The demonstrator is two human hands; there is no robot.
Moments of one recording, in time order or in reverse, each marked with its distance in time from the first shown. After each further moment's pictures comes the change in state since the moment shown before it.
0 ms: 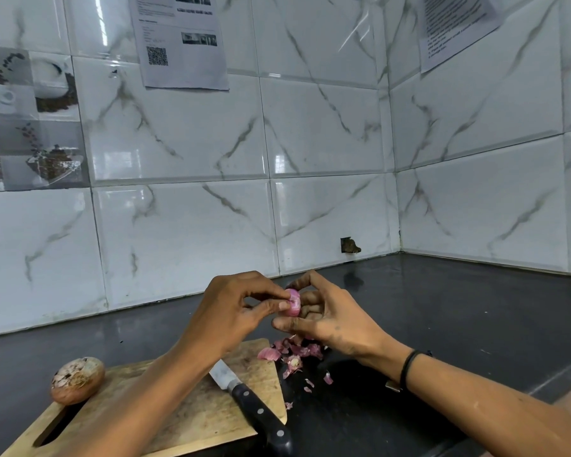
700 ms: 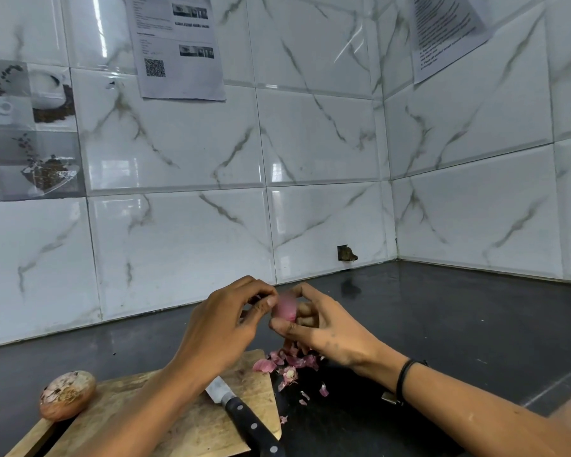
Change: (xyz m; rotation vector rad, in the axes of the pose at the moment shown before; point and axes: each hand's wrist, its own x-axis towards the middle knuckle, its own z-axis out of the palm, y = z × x) left_hand -0.002 -0.001 0.006 0.144 0.029 -0.084; right_hand 0.004 0.005 0.000 0.000 -0.025 -0.006
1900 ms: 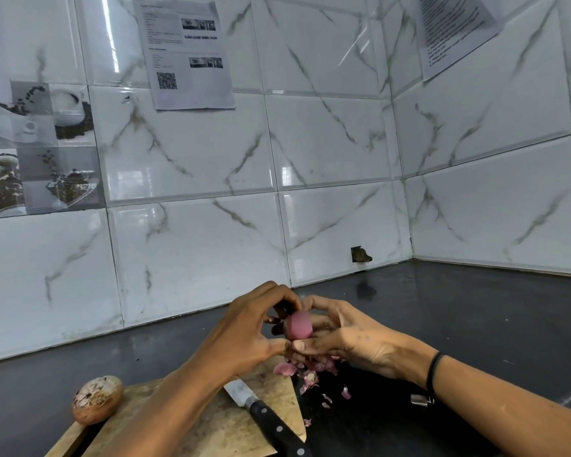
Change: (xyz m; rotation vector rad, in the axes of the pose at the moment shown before) left_hand 0.002 -0.004 -0.006 -0.099 -0.189 0.136; right_hand 0.000 -0.003 -0.007 0.318 -0.265 0.144
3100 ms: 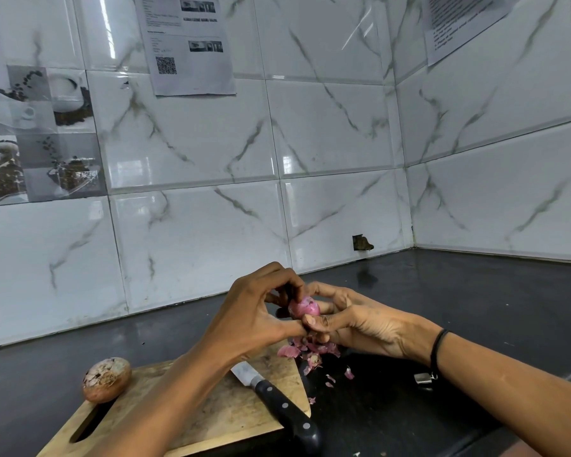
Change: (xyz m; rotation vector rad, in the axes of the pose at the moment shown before) left_hand -0.004 0.020 -0.003 -0.041 0.099 0.063; right_hand -0.007 -0.010 0.001 0.278 -0.129 0.060
